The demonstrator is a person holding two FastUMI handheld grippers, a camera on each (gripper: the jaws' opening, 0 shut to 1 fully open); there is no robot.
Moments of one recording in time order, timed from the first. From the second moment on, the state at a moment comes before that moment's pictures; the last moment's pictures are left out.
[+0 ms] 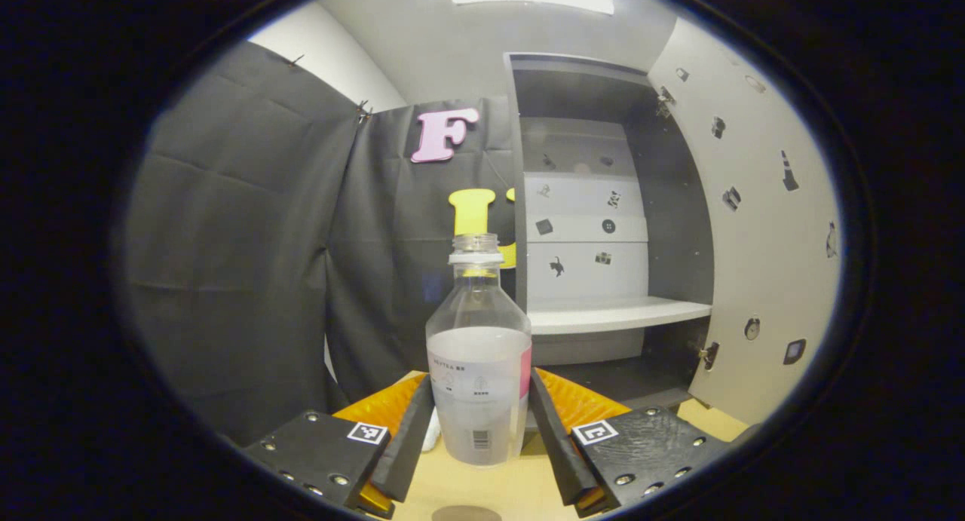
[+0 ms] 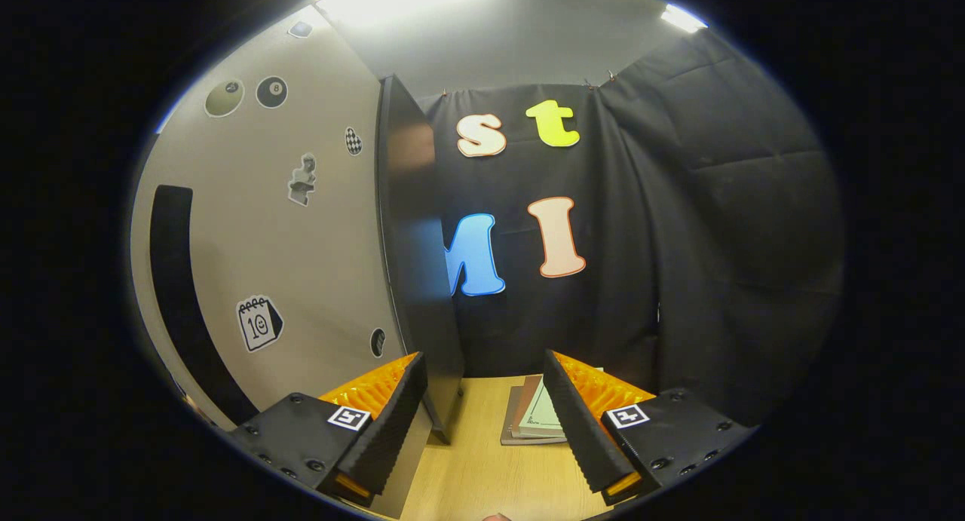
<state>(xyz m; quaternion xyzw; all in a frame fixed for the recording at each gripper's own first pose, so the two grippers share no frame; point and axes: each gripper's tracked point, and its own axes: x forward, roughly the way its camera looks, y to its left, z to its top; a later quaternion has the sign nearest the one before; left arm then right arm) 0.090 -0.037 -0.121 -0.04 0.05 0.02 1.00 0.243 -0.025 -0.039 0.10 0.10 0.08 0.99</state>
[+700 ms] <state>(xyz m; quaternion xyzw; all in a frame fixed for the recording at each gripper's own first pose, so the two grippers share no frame) 0.034 -0.019 -0.279 -0.10 0.12 0.06 0.99 0.217 -0.036 -0.054 0.08 0.12 0.06 0.99</state>
